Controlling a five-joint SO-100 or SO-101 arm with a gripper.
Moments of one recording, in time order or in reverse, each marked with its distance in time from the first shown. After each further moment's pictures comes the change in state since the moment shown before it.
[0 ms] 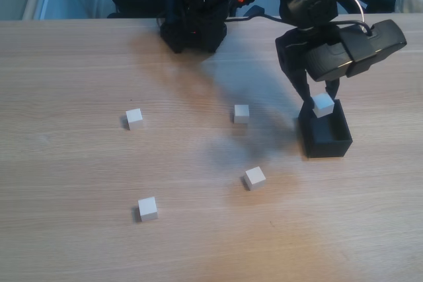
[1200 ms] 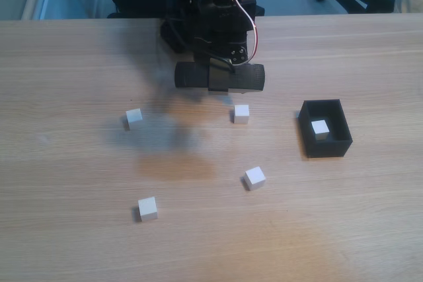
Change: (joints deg) arm 23.6 25.4 31.4 15.1 -2.5
